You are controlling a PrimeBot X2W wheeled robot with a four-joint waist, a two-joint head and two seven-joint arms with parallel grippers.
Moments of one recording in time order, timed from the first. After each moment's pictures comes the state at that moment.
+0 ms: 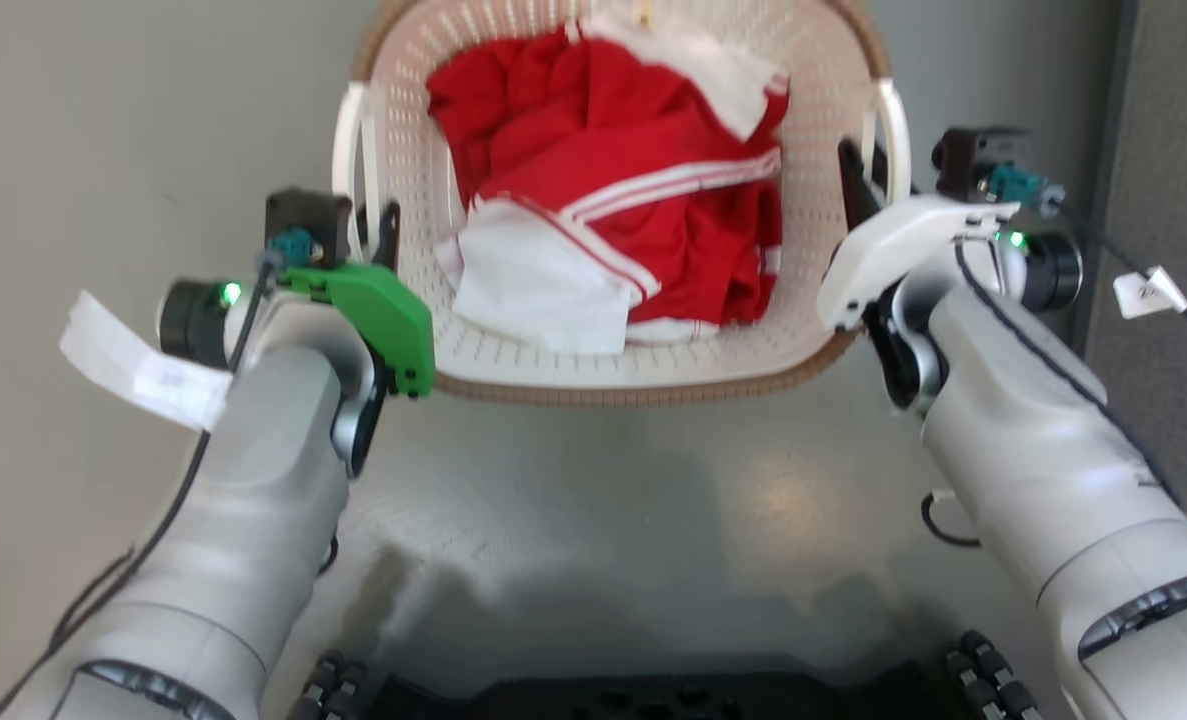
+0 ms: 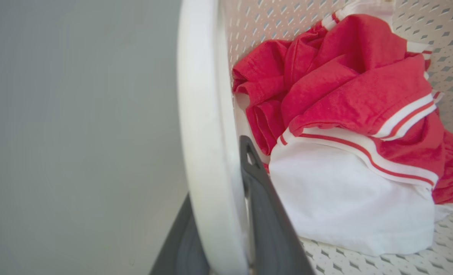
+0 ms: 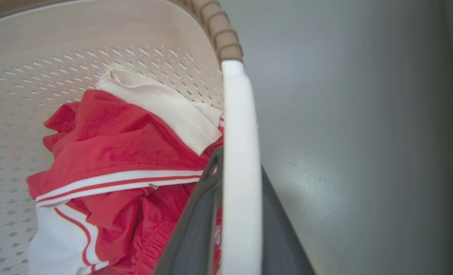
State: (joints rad) left arm -0.91 0.01 -0.68 1.05 -0.57 -0.02 -0.24; right arm -0.85 -0.05 0.47 1.01 0.49 -0.06 -0.25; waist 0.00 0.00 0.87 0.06
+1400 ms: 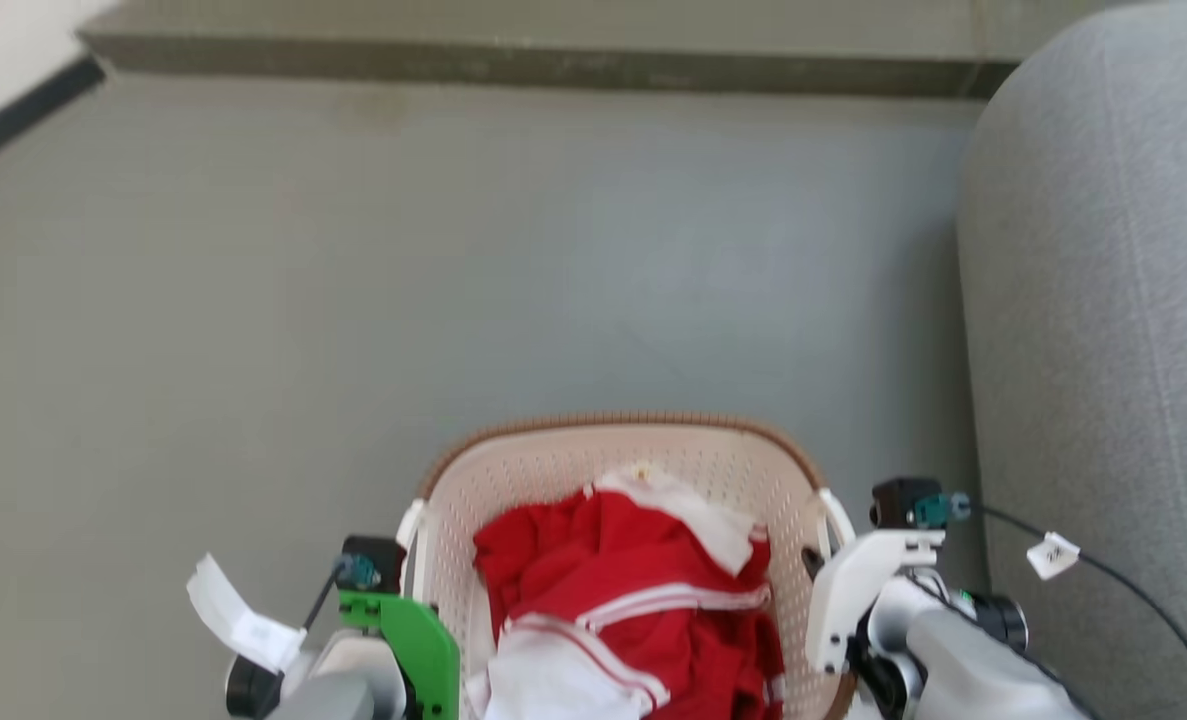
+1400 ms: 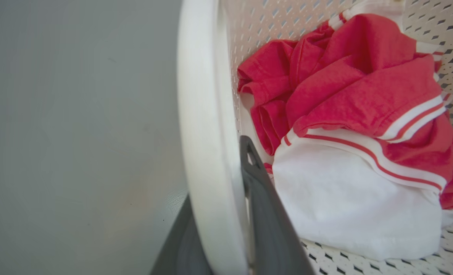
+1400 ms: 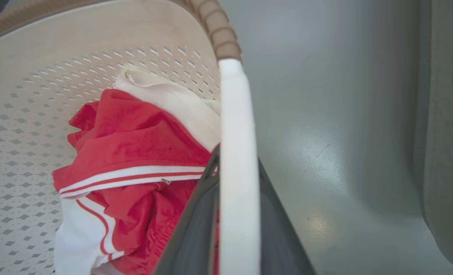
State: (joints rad) left arm -0.48 -0.01 -0.84 1.15 -0.75 -0.03 -0.07; right arm -0.44 -0.03 0.71 1.09 0.76 -0.01 -0.07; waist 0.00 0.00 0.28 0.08
